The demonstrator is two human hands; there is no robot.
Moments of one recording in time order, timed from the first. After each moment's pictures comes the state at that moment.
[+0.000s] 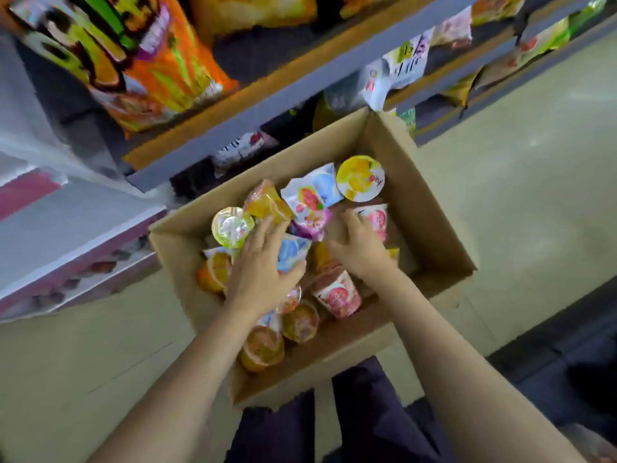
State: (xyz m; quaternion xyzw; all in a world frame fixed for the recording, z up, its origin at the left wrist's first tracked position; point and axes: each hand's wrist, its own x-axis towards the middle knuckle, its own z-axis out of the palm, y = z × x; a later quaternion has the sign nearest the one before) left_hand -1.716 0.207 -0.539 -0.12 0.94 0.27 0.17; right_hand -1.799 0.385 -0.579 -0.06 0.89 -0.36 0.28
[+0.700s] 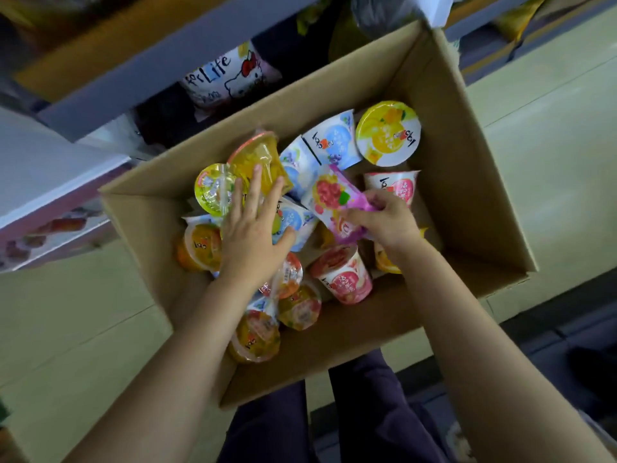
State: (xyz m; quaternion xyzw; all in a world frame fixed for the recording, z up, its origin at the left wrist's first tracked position) left_hand -1.726 0.189 -0.624 -0.15 0.94 0.22 0.20; right_hand -1.818 0.393 -0.657 0.20 0.73 -0.54 0.37
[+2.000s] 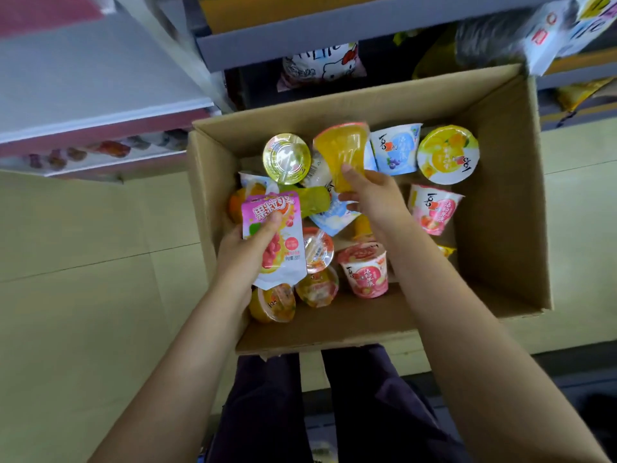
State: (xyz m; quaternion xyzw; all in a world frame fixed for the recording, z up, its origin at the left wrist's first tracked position) left_hand -1.640 0.171 -0.572 -0.60 0.50 0.63 0.03; right_hand -1.812 0.291 -0.609 0.10 0.73 -0.52 0.43
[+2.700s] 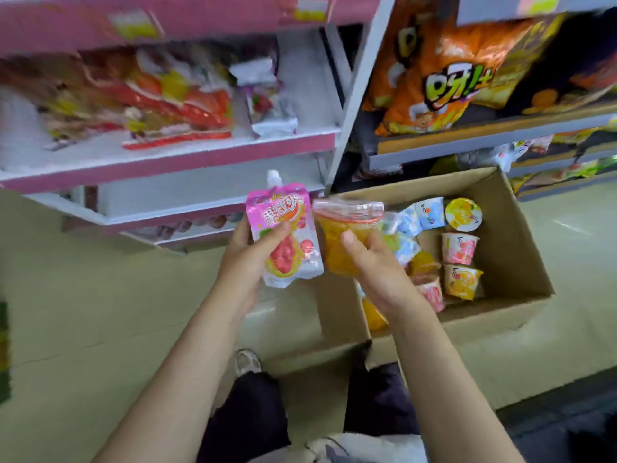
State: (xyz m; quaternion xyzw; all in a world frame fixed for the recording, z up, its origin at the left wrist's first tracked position) left_hand -1.487 -0.036 -0.376 -0.39 0.49 0.77 -0.08; right_hand -1.573 0.130 -0.362 -0.01 0.67 -0.63 0.38
